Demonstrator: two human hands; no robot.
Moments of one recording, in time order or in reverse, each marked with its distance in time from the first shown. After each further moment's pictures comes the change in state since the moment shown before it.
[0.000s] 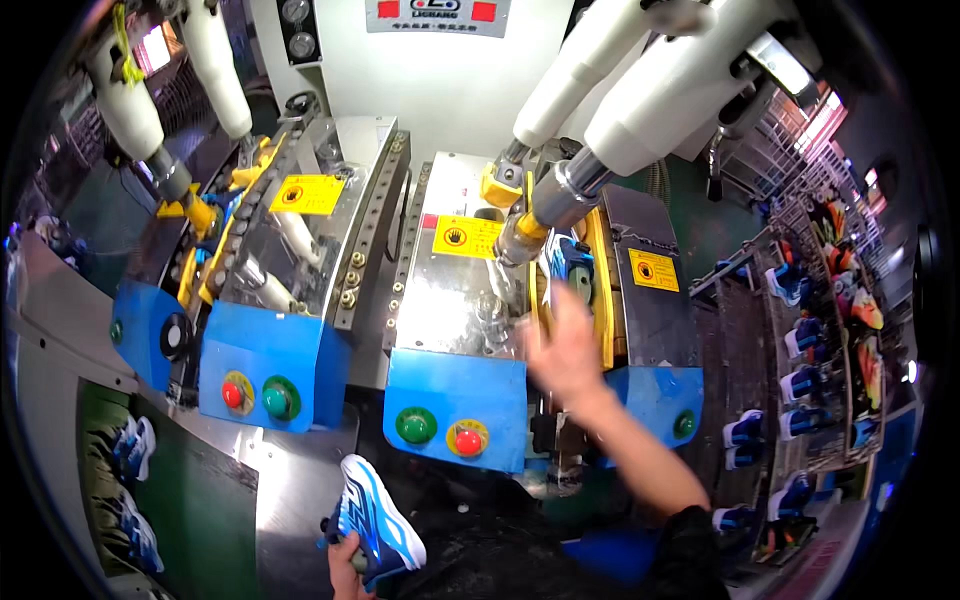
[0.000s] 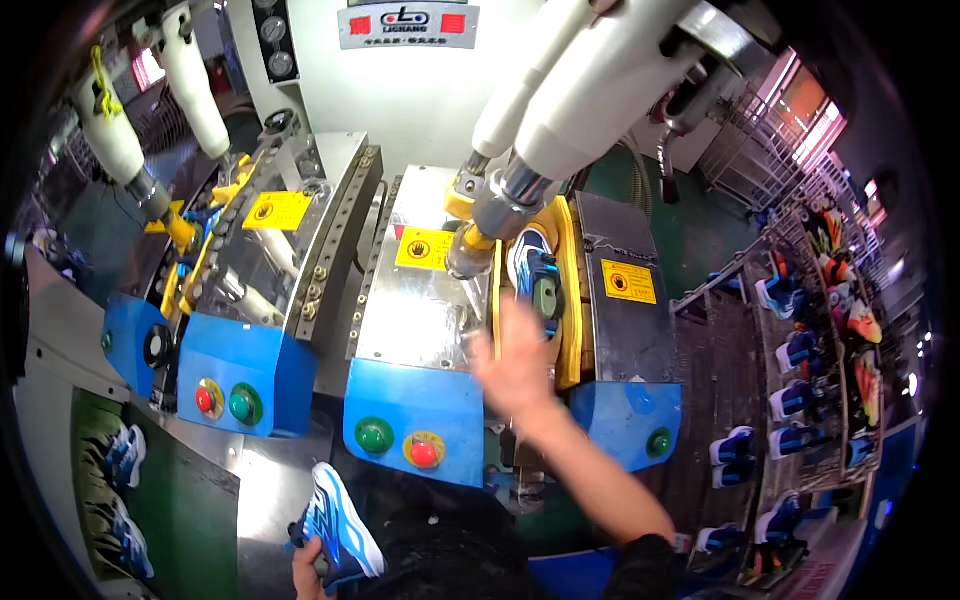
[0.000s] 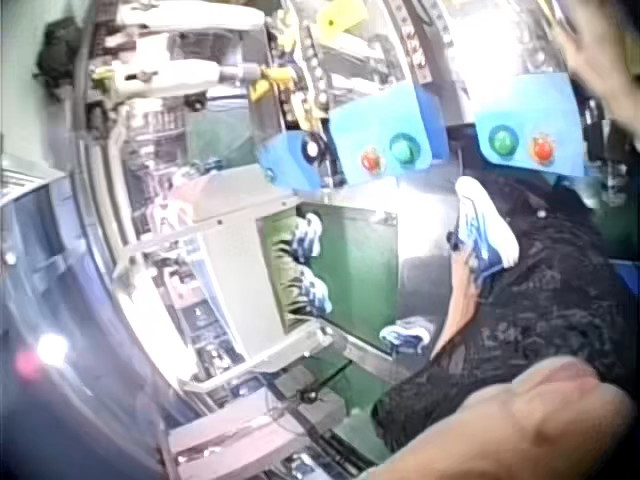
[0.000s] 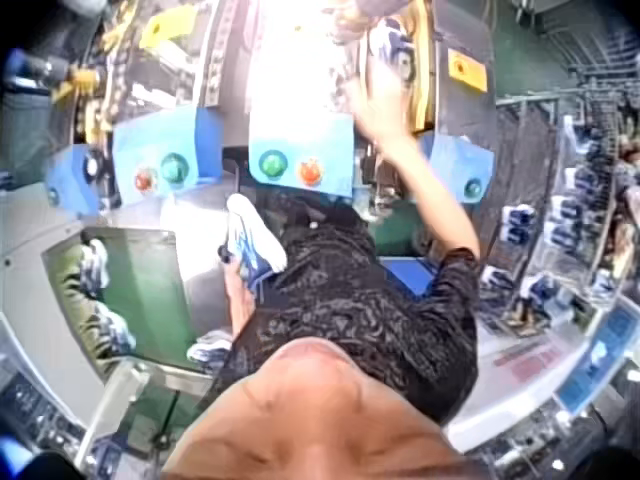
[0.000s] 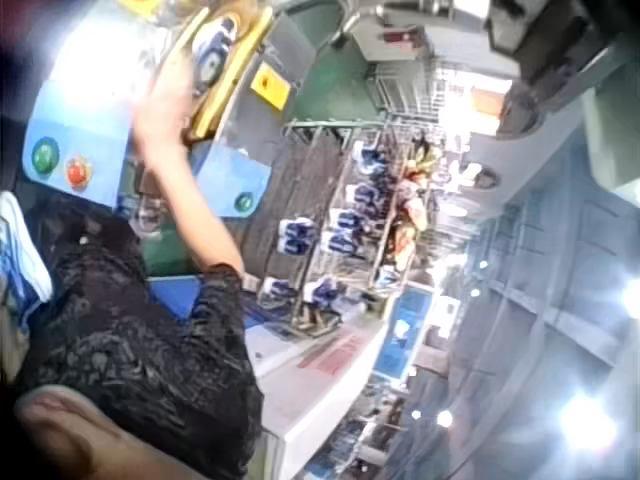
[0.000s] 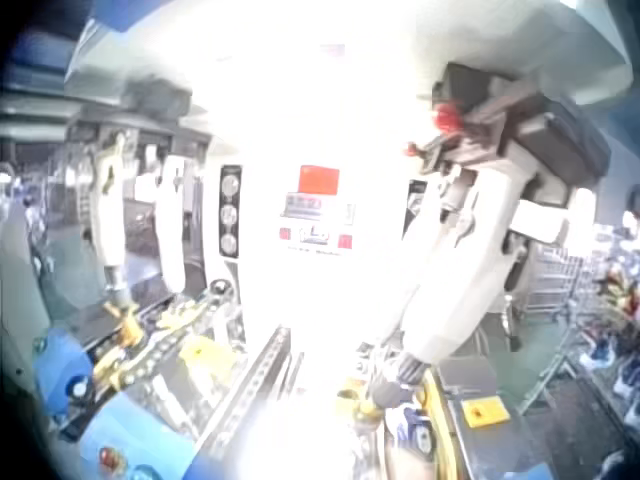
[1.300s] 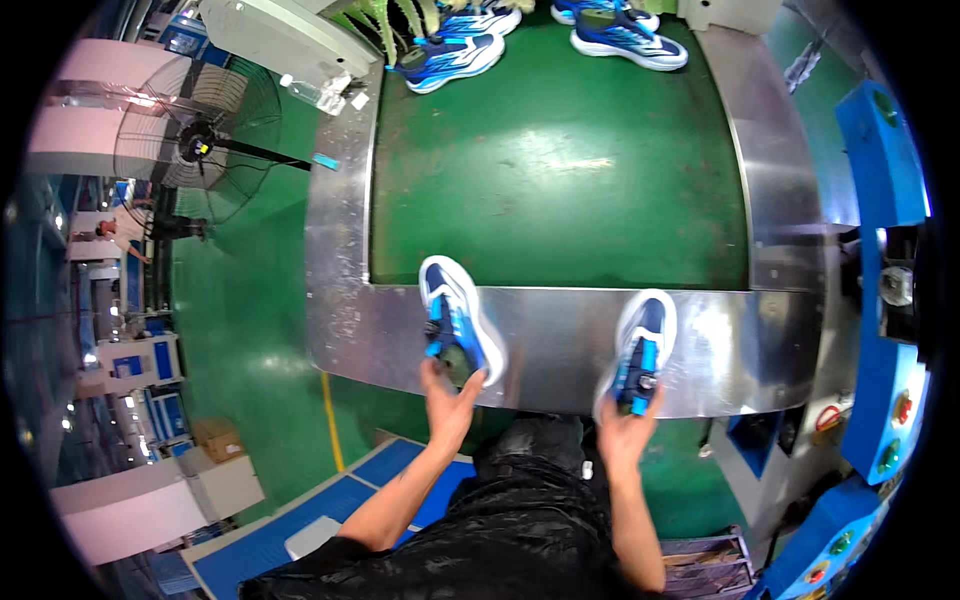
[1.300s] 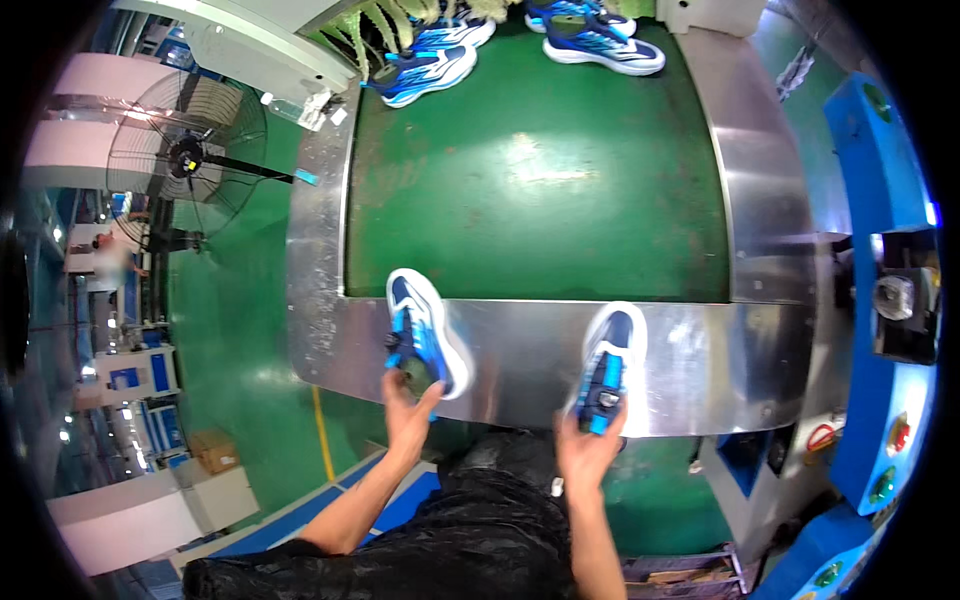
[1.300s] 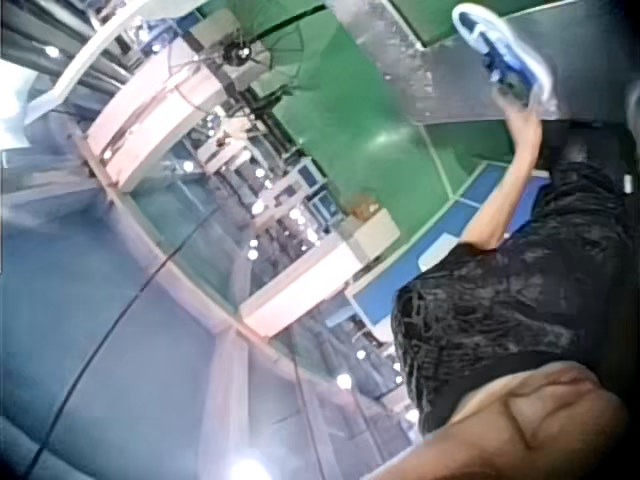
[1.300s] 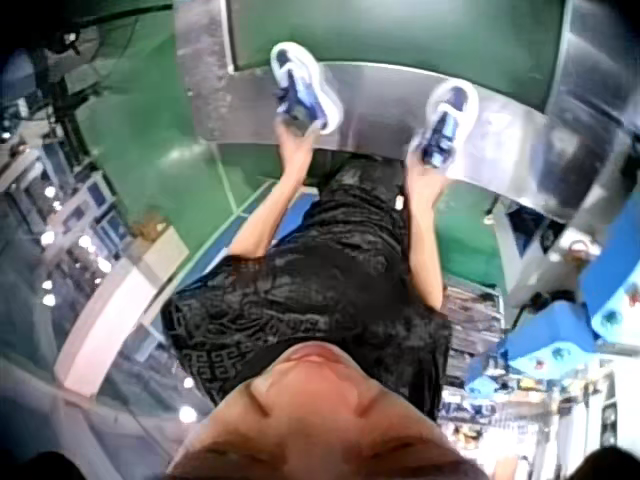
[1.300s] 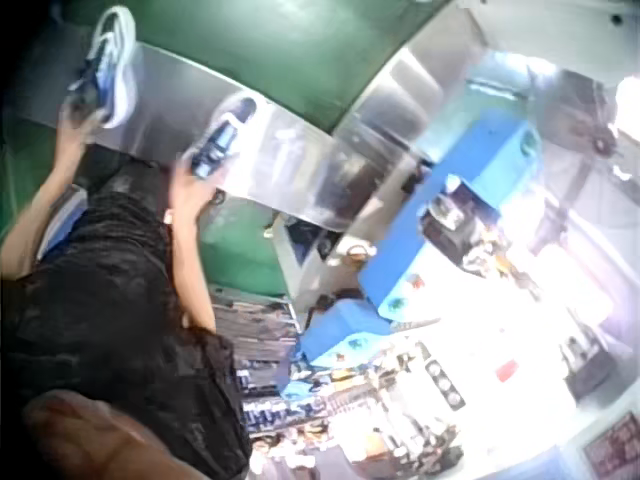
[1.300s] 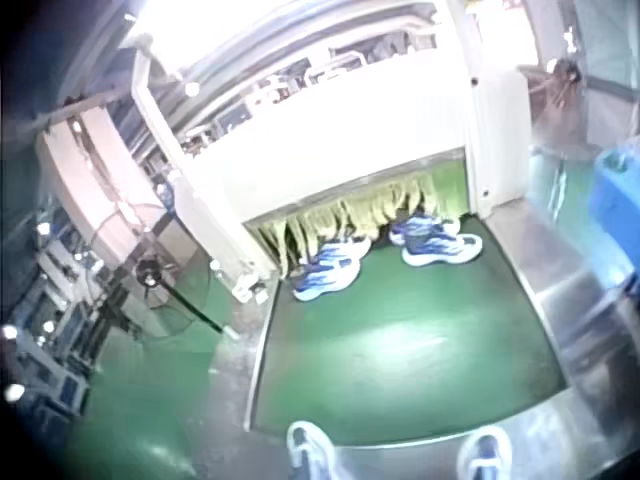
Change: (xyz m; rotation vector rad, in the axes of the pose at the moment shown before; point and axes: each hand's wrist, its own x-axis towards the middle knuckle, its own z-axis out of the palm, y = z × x) left_hand -0.017 -0.163 -0.442 -0.050 1.161 0.434; right_hand -0.509 -0.391 0.220 0.440 -1.149 0.087
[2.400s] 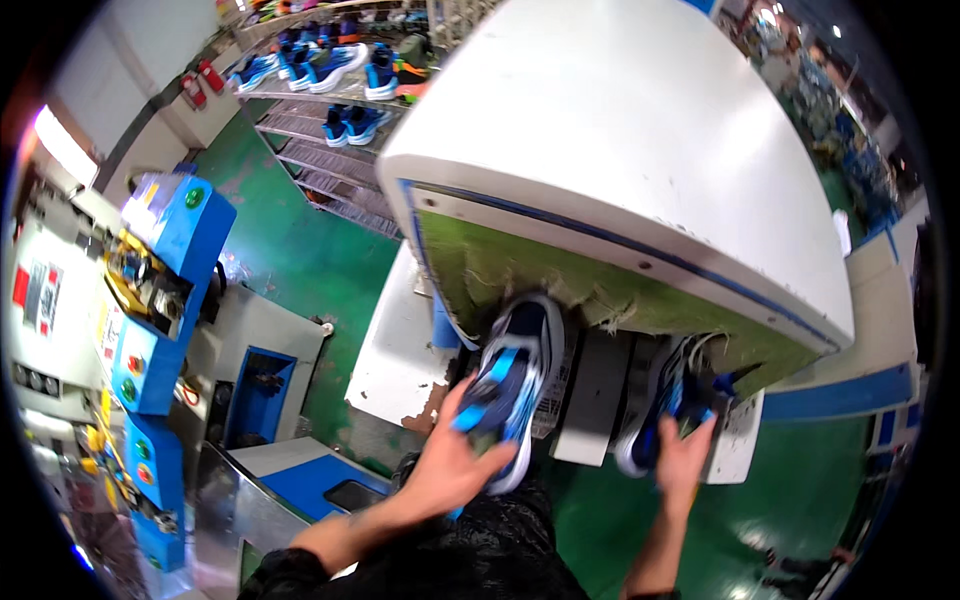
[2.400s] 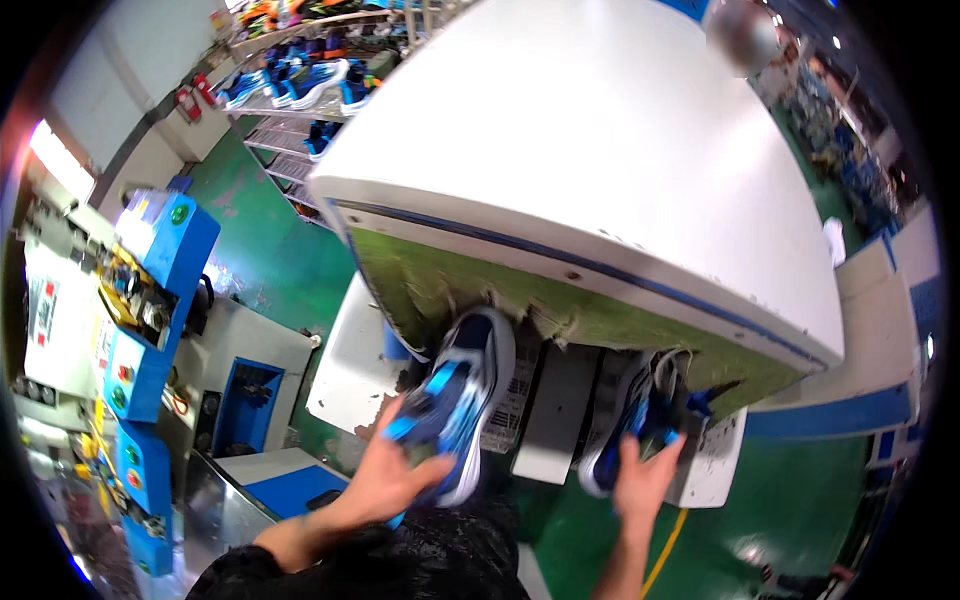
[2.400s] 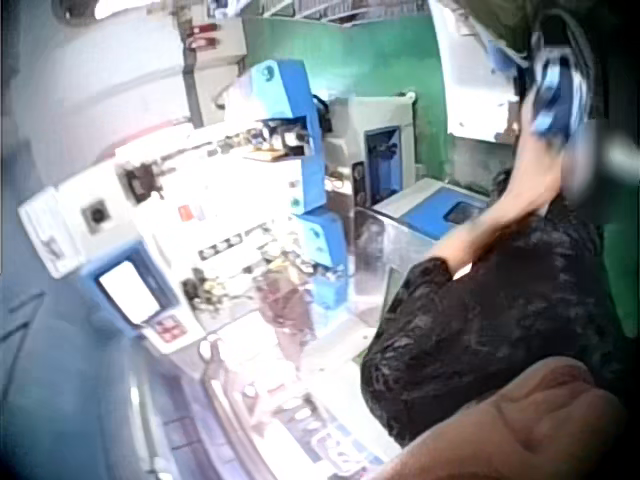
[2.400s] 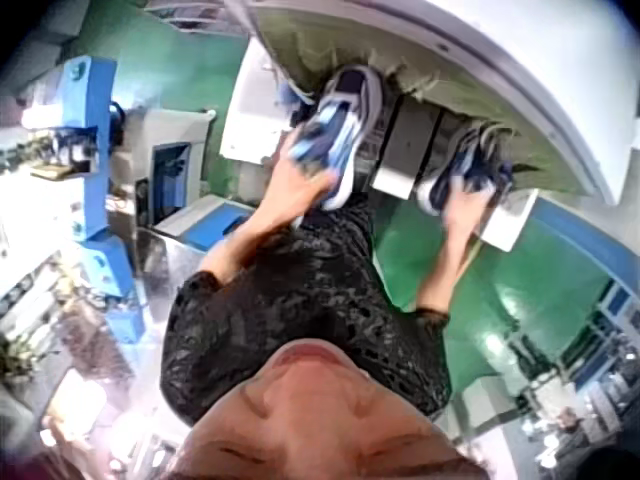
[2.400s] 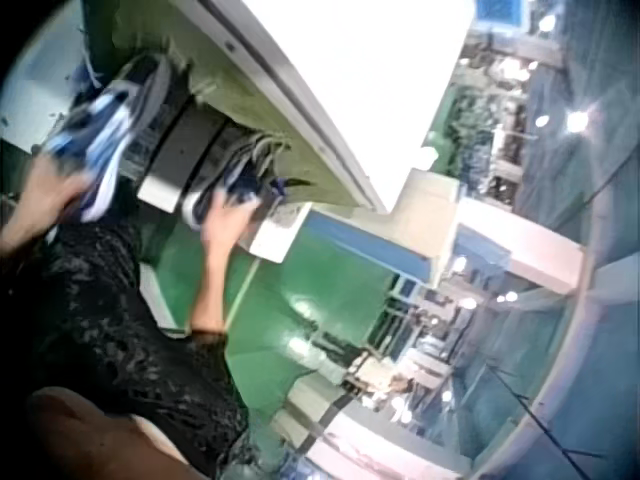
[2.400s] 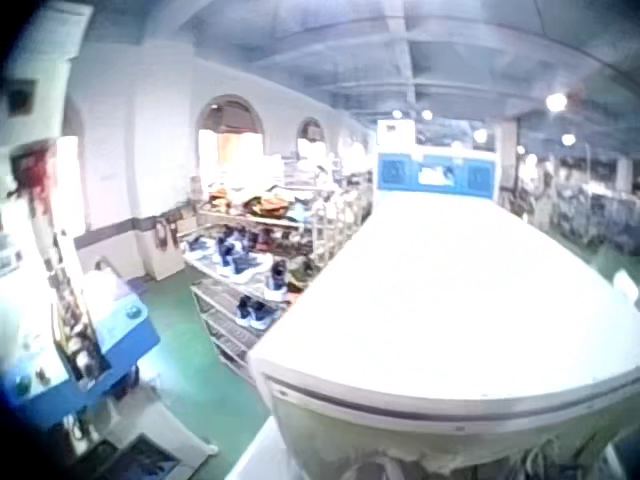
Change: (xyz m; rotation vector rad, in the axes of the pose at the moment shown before) left_hand -0.314 0.004 -0.259 -0.869 2.599 -0.938; right_hand -0.669 -0.054 0.267 0.591 2.385 1.414
